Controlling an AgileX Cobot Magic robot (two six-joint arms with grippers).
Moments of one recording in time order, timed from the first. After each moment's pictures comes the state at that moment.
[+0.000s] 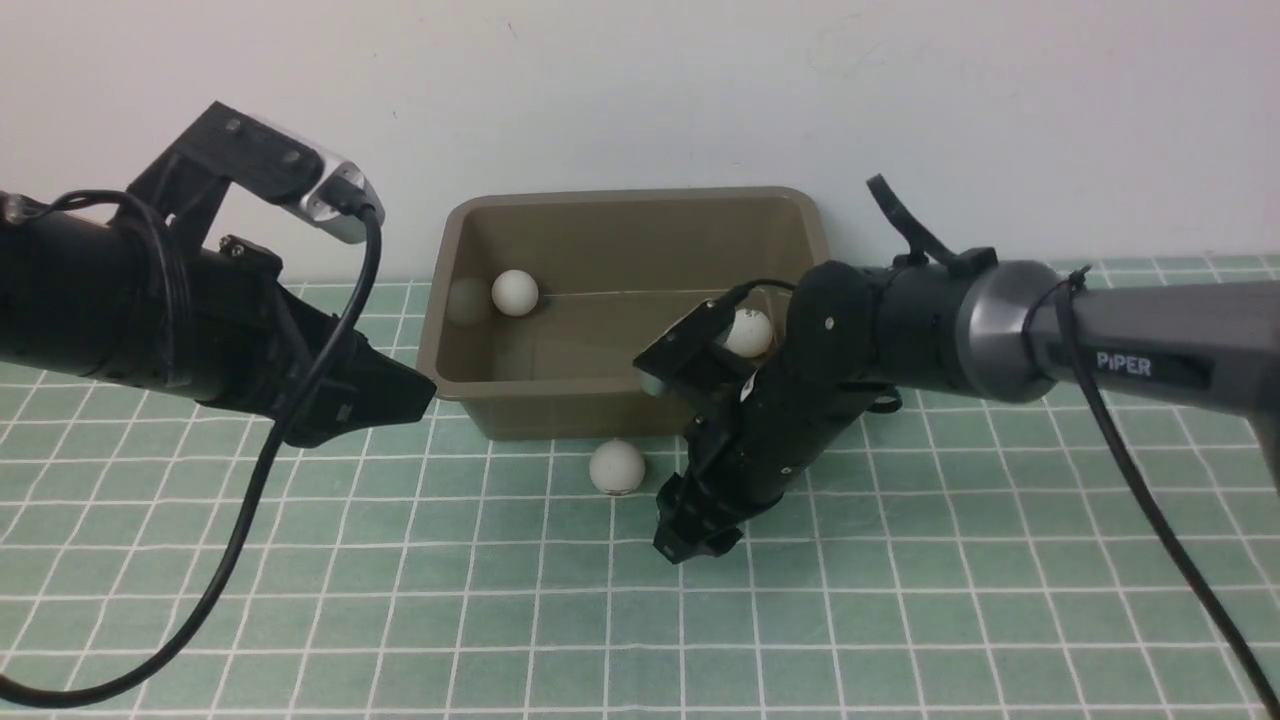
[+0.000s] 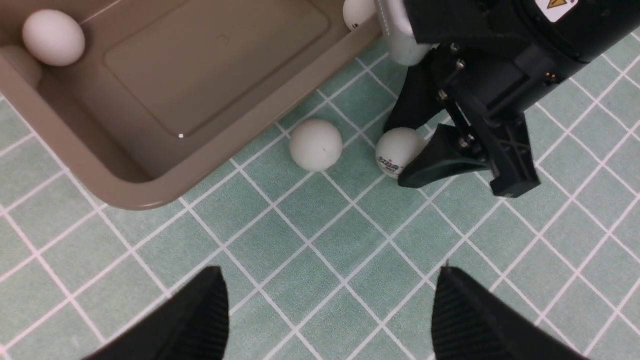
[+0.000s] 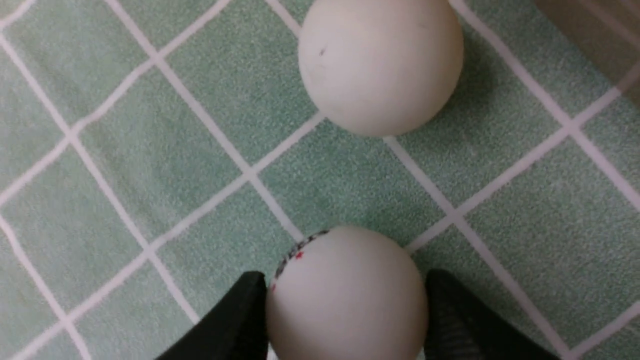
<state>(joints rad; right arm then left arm) 0.56 2.11 -1.46 0.44 0.77 -0.67 -0.02 1.36 -1.04 -0.77 0.88 1.00</state>
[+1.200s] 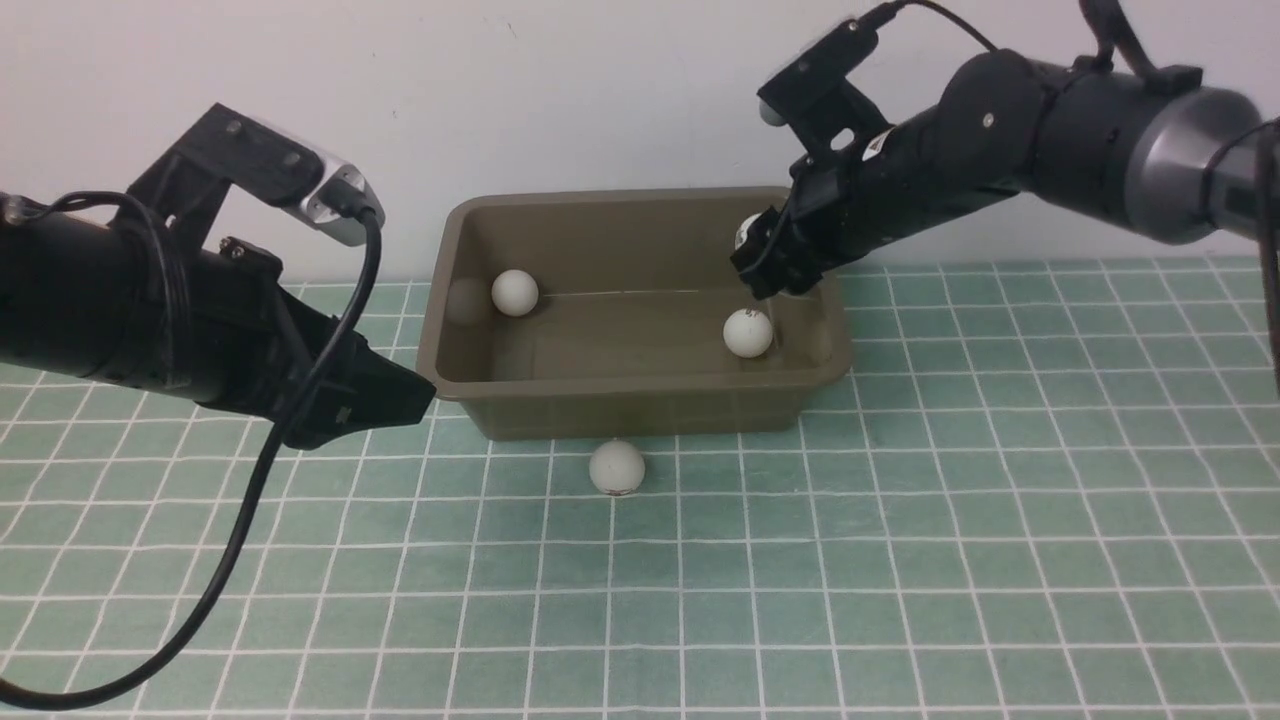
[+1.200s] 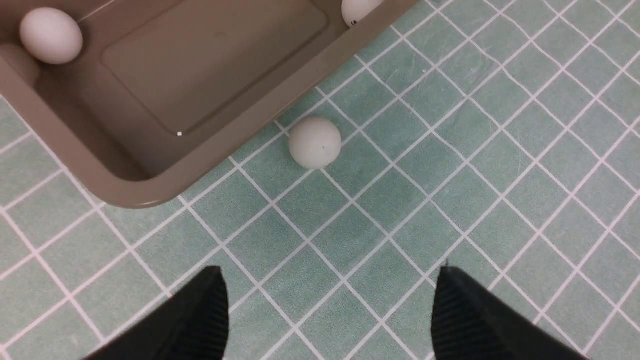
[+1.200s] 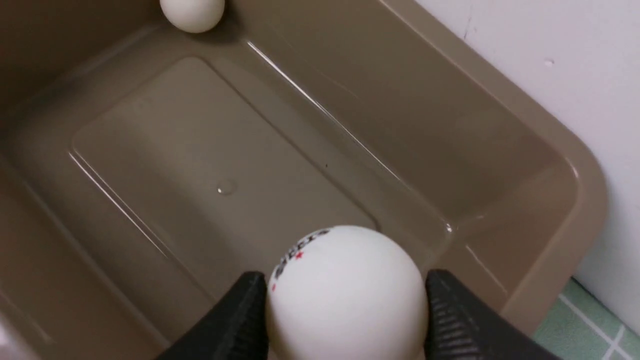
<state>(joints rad) 0.37 2.03 -1.67 0.38 0.61 -0.73 -0.02 1.36 -1.04 -0.76 0.89 1.00</state>
